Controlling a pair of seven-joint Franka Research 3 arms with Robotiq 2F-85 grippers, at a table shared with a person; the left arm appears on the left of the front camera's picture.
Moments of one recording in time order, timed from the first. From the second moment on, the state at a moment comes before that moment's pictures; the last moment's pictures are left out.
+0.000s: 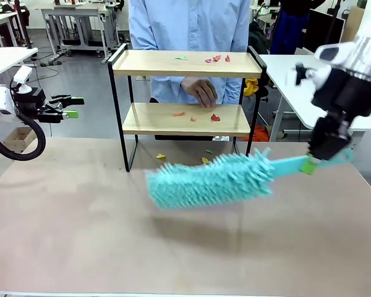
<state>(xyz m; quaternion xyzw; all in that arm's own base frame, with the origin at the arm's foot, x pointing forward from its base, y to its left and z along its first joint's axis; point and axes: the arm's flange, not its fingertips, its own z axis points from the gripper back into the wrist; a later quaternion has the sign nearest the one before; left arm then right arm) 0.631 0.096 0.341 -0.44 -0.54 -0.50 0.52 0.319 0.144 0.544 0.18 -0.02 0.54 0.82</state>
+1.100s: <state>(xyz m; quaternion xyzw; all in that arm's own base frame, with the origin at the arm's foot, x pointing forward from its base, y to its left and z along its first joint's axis) 0.631 0.096 0.341 -0.44 -0.54 -0.50 0.52 0.314 0.288 0.560 0.21 -0.17 0.25 0.93</state>
